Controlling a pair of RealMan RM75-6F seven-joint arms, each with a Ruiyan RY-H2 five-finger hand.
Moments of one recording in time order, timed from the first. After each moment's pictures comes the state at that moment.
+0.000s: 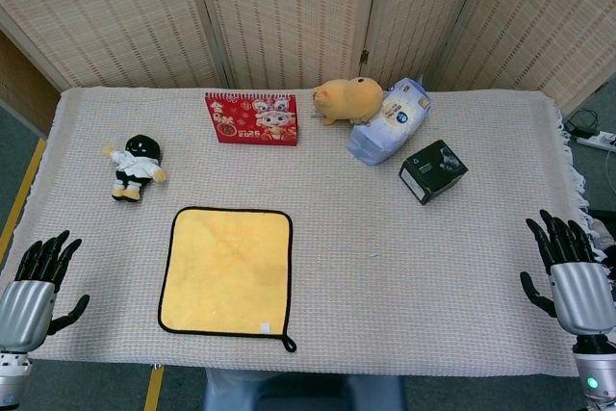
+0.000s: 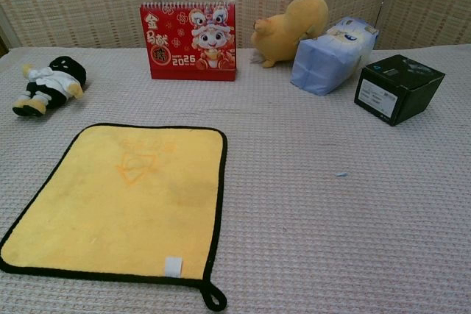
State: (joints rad) left arm -0.09 -1.15 -0.02 -1.59 1.59 1.54 0.05; right arm 0.06 -1.13 0.06 -1.61 -1.56 1.56 -0.07
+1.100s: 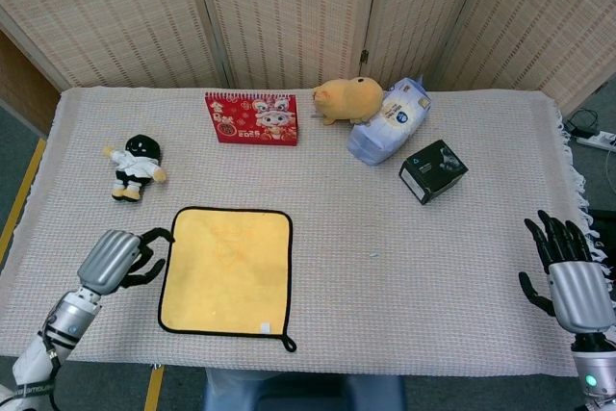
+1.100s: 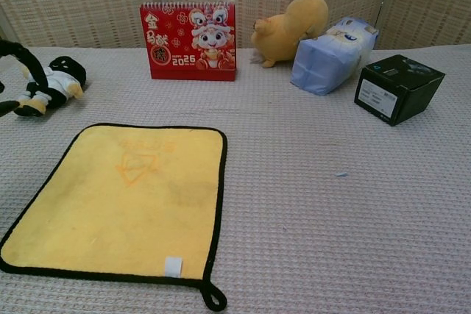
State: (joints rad) left arm -0.43 -1.14 -0.12 -1.67 1.54 1.11 -0.17; right arm 0.06 -1.13 0.06 -1.60 -1.54 1.52 -0.04
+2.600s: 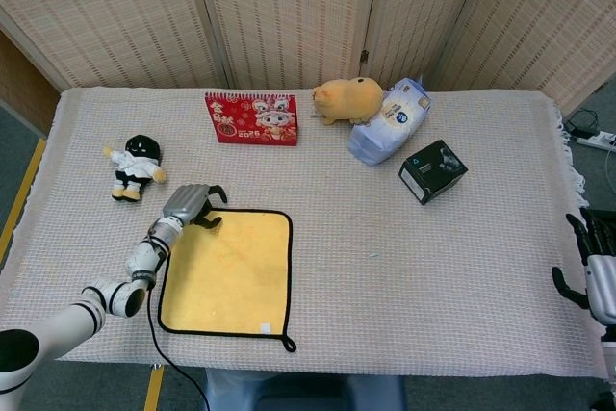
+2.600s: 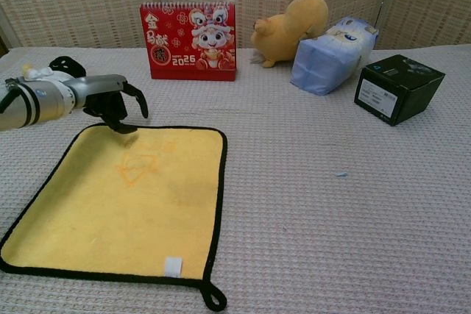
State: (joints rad) left arm -0.88 -1.68 -0.21 -0.85 1.21 0.56 -0.27; right arm 0.06 -1.11 0.10 -1.51 -1.39 1.43 0.09
